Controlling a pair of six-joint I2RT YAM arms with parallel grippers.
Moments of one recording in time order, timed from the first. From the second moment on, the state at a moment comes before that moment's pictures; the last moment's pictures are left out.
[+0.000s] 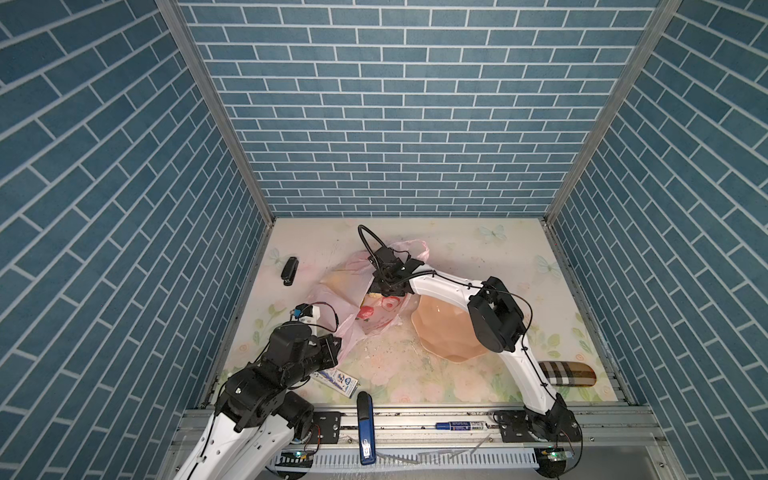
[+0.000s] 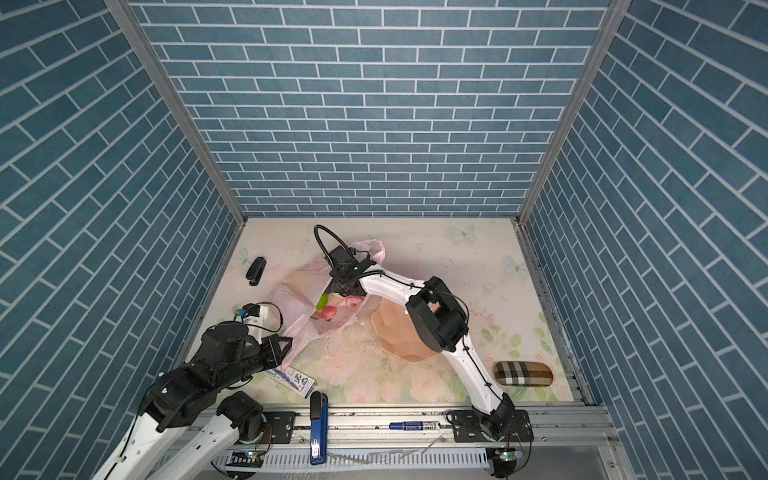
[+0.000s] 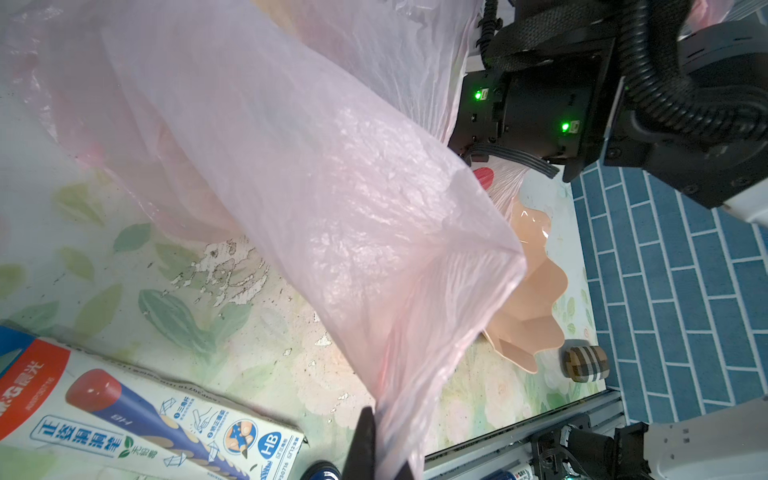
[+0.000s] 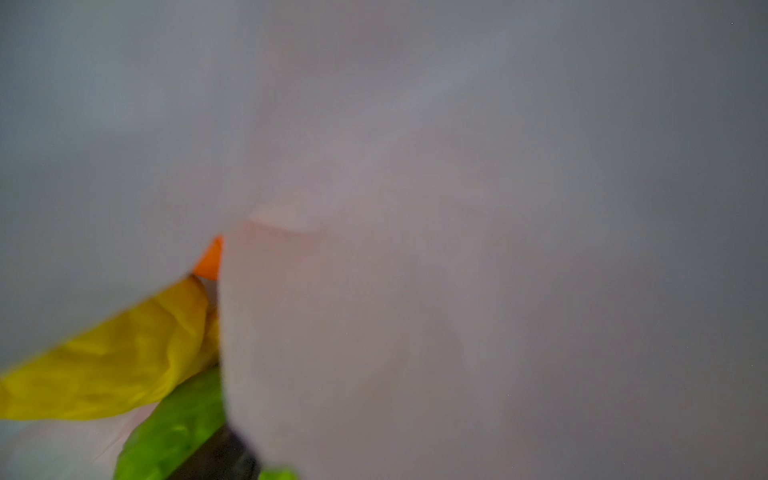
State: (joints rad) left arm -0.53 0.41 0.65 -0.93 0.10 -0.77; right arm 0.92 2.32 1.89 -0.54 0.04 0.81
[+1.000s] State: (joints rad) left arm -0.53 0.39 0.61 -0.89 0.06 -0.78; right arm 0.90 2.36 1.90 -0.44 0.01 0.83
